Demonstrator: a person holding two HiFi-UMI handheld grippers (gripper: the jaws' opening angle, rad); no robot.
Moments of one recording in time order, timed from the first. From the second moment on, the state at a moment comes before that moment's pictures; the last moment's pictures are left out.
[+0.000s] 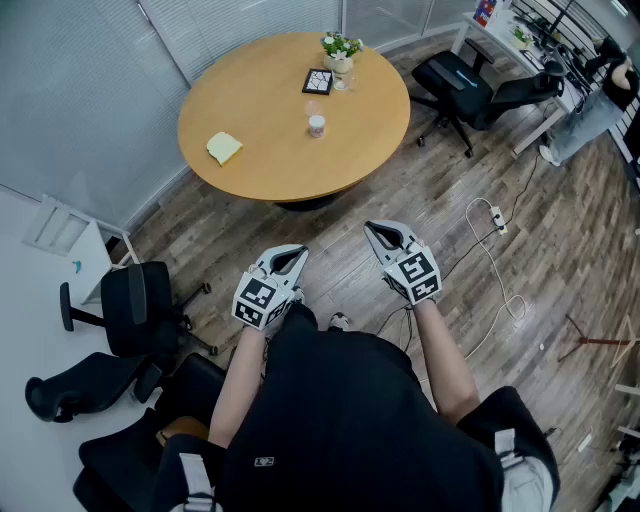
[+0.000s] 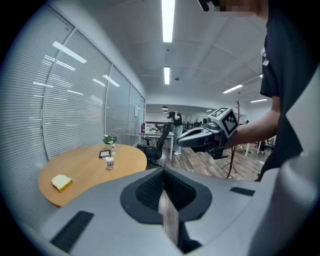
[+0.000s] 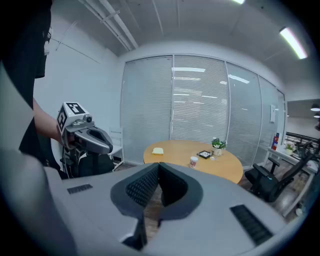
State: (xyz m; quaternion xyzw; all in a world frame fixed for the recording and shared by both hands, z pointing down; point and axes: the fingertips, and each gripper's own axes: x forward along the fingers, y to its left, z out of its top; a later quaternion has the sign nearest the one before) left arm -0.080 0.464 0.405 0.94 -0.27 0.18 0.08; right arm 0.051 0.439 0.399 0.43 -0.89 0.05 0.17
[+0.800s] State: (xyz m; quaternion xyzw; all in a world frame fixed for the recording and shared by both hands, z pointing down) left arm -0.112 0.427 0.420 0.95 -0.25 0.19 0.11; right arm 0.028 0.406 0.417 0.45 -0.87 0.11 0.17
